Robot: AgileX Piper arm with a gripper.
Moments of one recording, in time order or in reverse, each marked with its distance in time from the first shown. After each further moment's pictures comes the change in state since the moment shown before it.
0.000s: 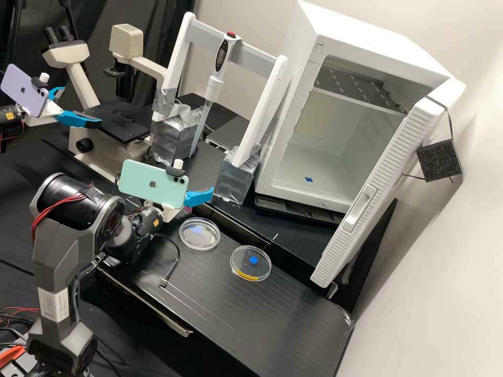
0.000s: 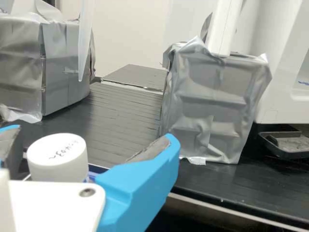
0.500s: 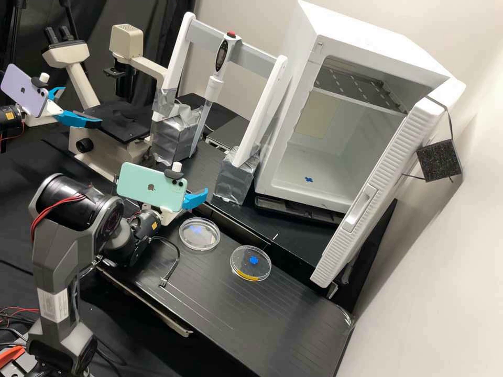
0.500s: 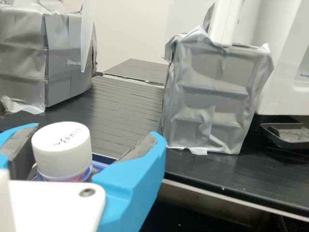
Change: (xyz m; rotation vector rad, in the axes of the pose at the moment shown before) arm -0.006 -0.002 0.002 0.000 -0.009 -0.011
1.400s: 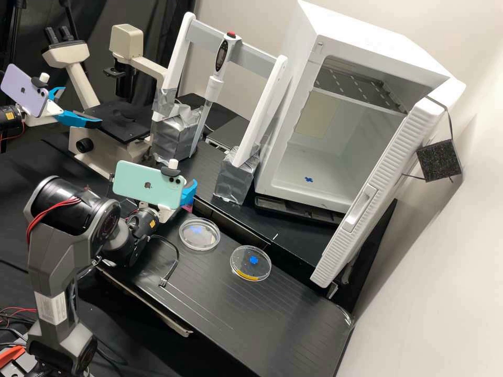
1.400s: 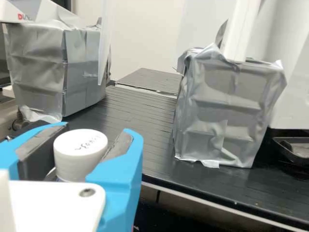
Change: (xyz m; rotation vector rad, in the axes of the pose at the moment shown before) arm -0.002 0.002 -0.006 -0.002 0.047 -0.005
